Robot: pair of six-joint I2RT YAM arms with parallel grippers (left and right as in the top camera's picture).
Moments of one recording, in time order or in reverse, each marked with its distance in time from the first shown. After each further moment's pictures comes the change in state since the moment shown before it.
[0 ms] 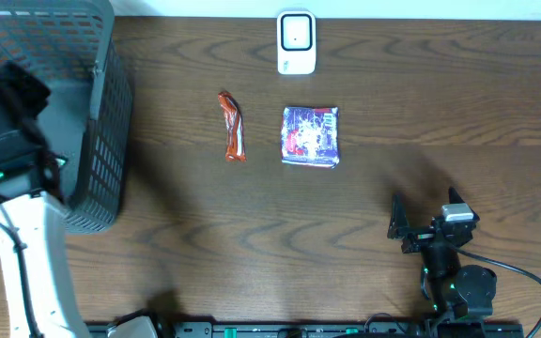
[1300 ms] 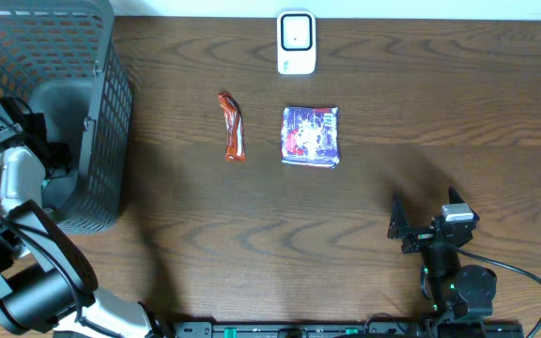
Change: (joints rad) left arm 0.138 0.491 0.003 -0.206 0.030 0.759; right arm 0.000 0.000 0.000 0.000 0.000 0.000
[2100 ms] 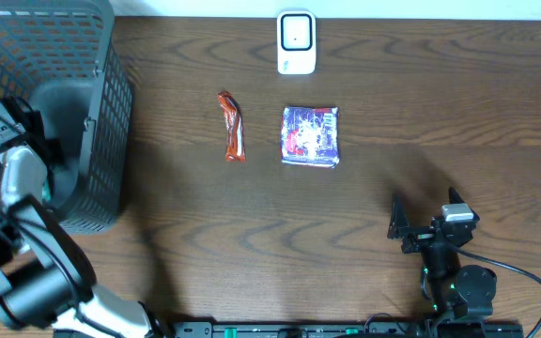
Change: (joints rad) left arm -0.008 -0.011 -0.006 0.101 0.016 -0.086; right arm 0.000 0.000 0.000 0.000 0.000 0.000
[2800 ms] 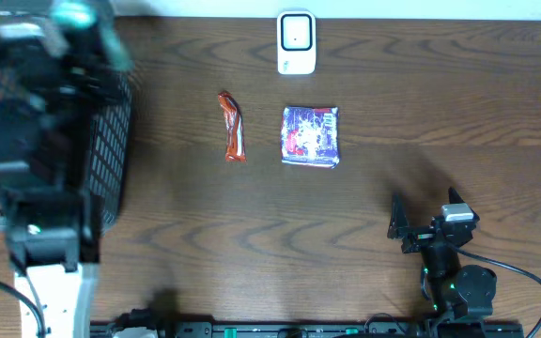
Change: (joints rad) left arm -0.557 -0.752 0.002 0.304 0.356 -0.566; right arm 0.000 0.000 0.000 0.000 0.000 0.000
